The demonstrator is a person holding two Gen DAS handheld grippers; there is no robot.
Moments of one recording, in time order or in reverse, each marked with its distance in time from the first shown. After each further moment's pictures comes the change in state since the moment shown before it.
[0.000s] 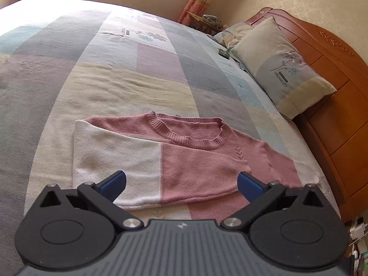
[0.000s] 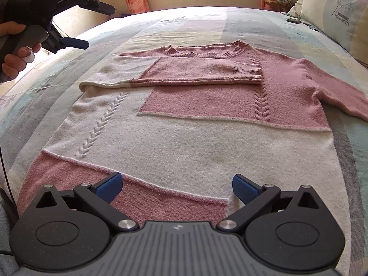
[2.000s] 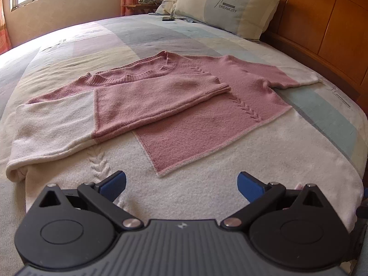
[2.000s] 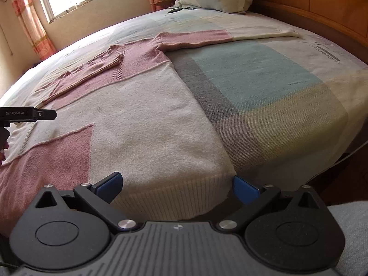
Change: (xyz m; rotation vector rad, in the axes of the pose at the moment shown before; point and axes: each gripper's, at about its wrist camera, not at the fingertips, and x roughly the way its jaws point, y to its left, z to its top) left arm 0.059 -0.068 -0.117 0.430 0.010 0.017; right arm -0.107 -0.074 -0.134 0.447 -0.129 -0.305
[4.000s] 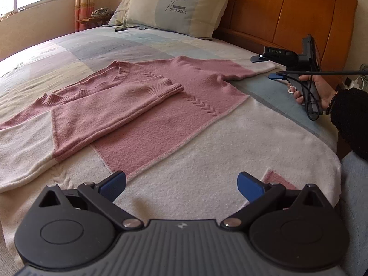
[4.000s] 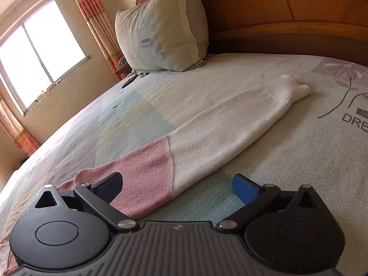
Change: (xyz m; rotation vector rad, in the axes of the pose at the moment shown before) left arm 0.004 -0.016 -0.008 0.166 -0.016 -0.197; right arm 0.186 -0.150 0.220 0.283 -0.268 0.045
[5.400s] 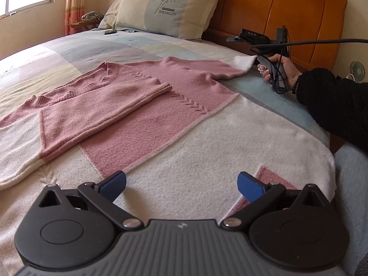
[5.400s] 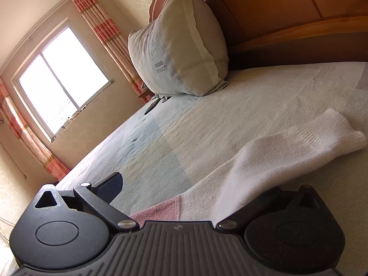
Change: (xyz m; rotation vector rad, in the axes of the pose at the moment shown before) left arm 0.002 0.001 -0.005 0.001 -0.028 -0.032; right arm 0.059 -0.023 0.058 0.093 -0.088 0.192
